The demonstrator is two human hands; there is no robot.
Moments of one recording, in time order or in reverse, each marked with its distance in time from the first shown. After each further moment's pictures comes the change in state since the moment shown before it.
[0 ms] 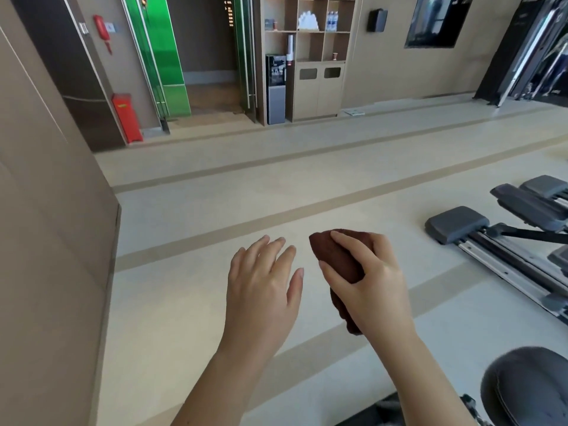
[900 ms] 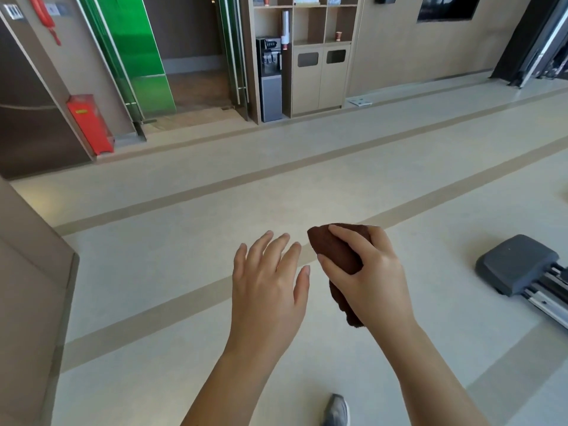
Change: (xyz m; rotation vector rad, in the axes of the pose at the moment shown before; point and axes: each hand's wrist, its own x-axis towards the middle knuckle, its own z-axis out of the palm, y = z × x) left_hand 0.431 -0.265 0.350 -0.026 -0.055 0.007; right_hand 0.531 0.128 0.295 -0.020 -0.021 0.050
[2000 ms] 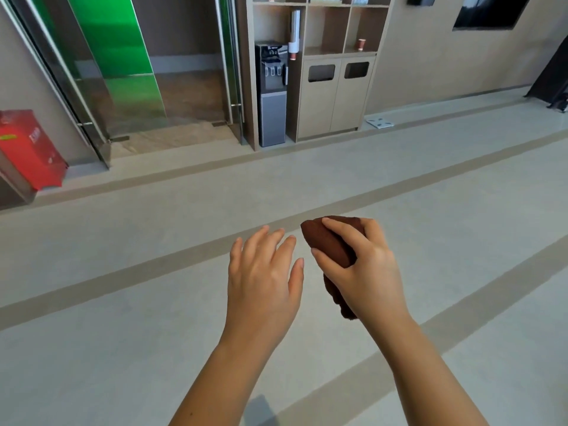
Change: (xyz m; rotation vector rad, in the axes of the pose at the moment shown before) left_hand 0.674 -0.316 0.462 -0.013 -0.031 -0.076; right_hand 0.805 0.154 0.320 -0.032 -0.047 -0.064
